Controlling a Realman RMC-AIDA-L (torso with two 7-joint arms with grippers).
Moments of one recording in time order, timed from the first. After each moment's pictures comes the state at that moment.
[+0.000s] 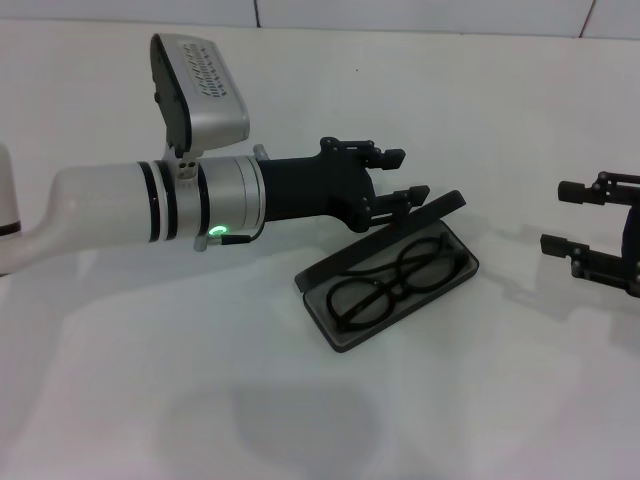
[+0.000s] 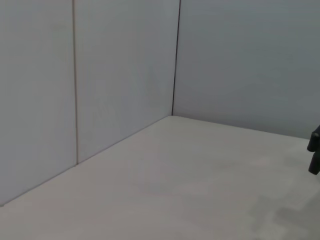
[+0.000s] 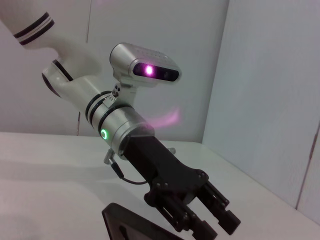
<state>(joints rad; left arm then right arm) -0.90 -2.08 2.84 -0.07 -0.32 1.19 -0.88 0.31 2.01 -0.95 -0.83 -1.66 -1.55 0.99</state>
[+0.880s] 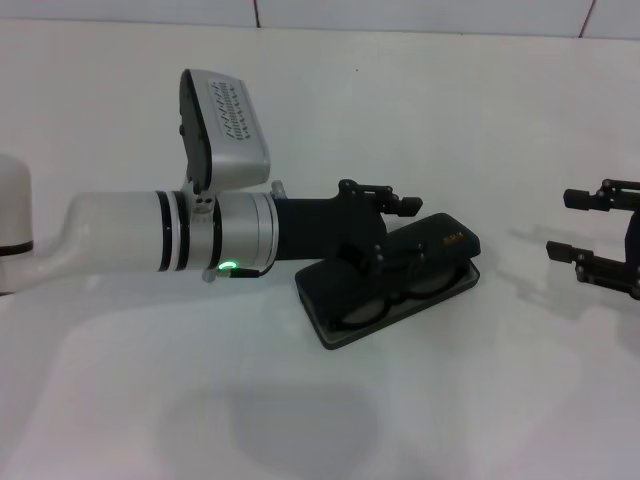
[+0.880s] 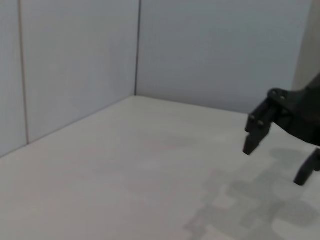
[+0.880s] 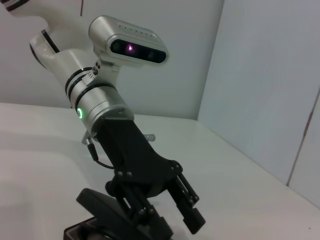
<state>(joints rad) -0.88 -2.09 2.84 -0.03 -0.22 1.19 -0.87 0.31 2.00 -0.94 -0.83 -1.71 -1.50 0.96</state>
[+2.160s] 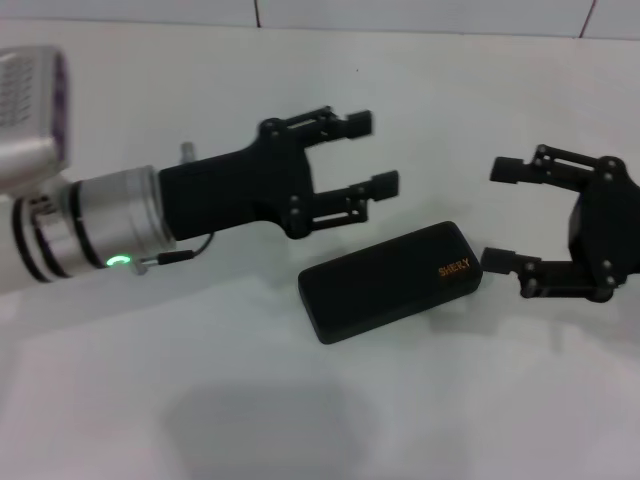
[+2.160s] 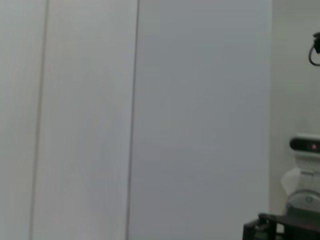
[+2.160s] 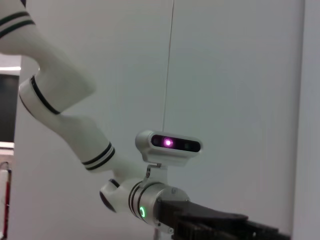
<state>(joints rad) -0.75 -2.04 2.83 -0.14 -0.45 1.72 -0.79 0.45 2.01 -0.95 -0.63 -1.56 -1.80 0.95</state>
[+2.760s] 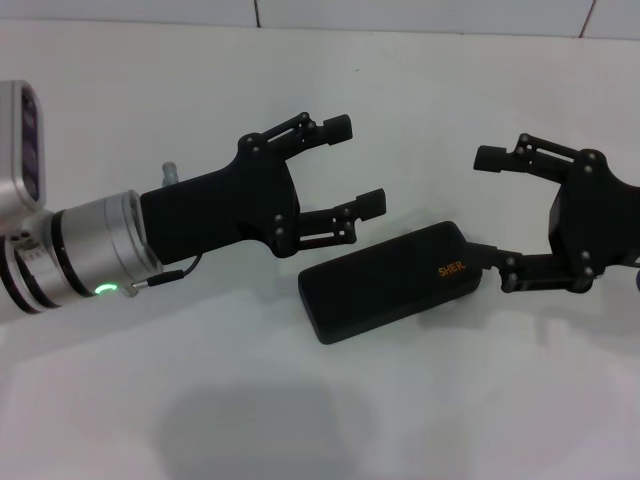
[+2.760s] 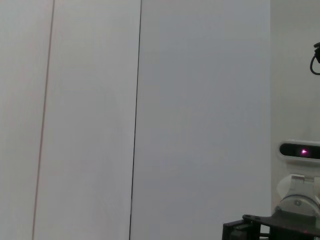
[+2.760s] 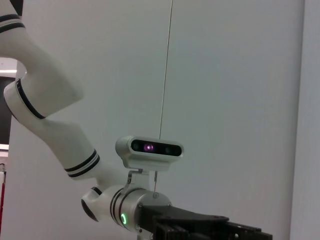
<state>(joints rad) -0.69 -2.05 2.84 -0.14 -0.49 1.76 -0.73 0.48 2.02 -0.95 -0.59 -1.56 -1.77 0.92</state>
